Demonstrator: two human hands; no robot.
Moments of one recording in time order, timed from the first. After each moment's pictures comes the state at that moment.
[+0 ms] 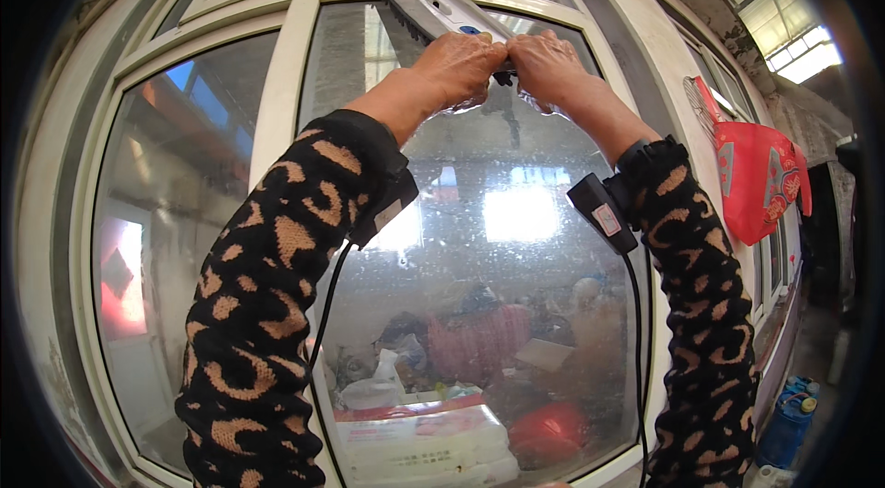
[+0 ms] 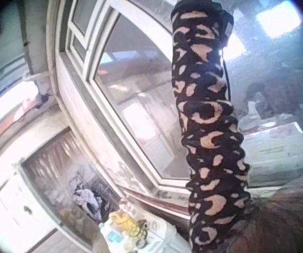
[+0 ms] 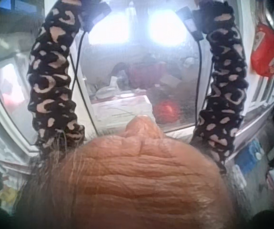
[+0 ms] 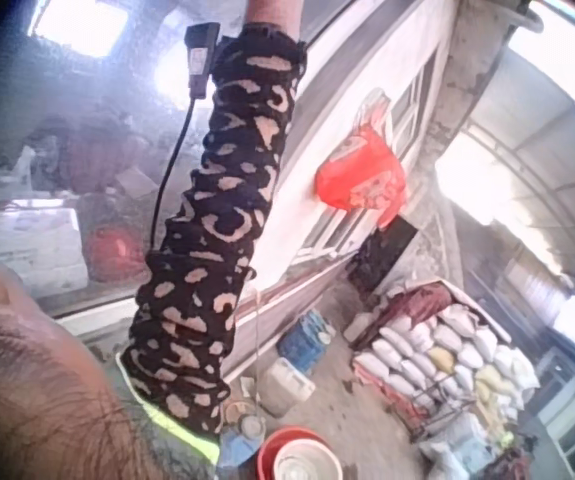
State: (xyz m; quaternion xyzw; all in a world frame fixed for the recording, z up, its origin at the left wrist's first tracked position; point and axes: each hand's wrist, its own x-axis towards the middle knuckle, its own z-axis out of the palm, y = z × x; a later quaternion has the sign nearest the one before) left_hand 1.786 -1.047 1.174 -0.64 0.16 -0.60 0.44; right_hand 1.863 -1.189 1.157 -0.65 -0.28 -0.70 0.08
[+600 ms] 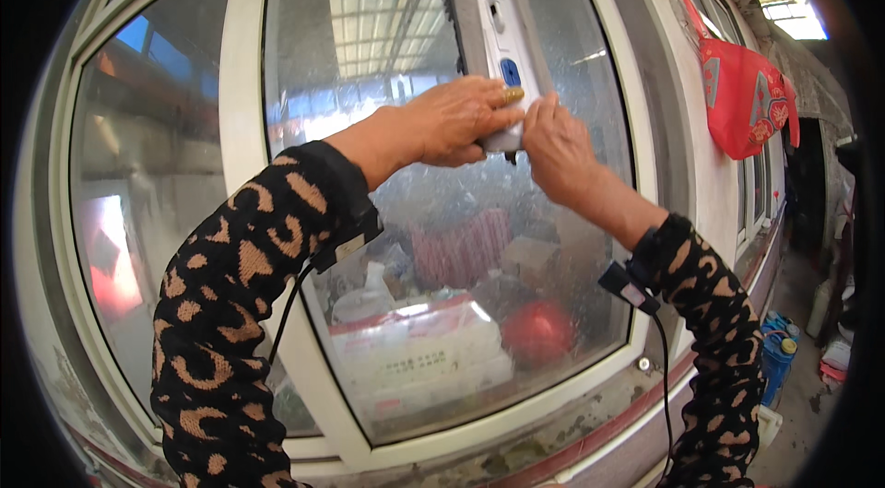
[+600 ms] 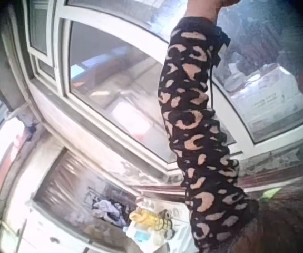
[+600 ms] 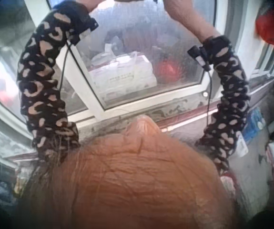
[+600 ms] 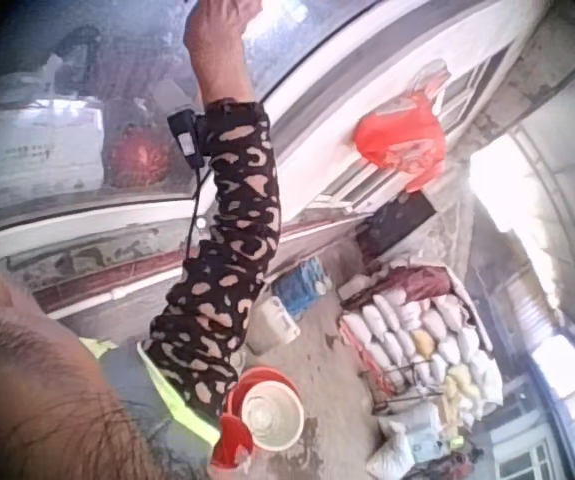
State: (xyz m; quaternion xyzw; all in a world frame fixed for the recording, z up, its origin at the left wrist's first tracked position) left_hand 1.819 -1.009 1.016 -0.74 0.36 -0.38 0.42; right_hand 1.920 -1.172 0.931 -0.68 -0.28 -0.68 0.02
